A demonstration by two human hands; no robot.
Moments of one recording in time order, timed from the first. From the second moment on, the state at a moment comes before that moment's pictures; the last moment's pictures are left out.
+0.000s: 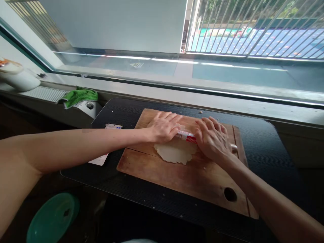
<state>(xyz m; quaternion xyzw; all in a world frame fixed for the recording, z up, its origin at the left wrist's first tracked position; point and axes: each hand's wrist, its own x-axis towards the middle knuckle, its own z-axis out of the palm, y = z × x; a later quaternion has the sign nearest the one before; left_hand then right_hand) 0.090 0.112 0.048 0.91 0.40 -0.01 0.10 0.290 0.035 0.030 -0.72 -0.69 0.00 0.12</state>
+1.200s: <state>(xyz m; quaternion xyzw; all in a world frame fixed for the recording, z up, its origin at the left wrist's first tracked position) 0.101 0.134 0.052 0.89 0.44 0.00 0.10 0.298 0.060 0.037 -0.76 -0.64 0.03 0.12</state>
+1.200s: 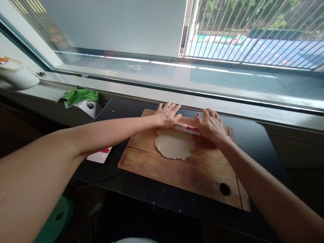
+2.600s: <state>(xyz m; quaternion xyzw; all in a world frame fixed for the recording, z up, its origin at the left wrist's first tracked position) 0.054 0.088 0.063 0.78 0.59 0.03 0.21 0.333 0.006 0.059 -0.86 -0.51 0.04 0.05</state>
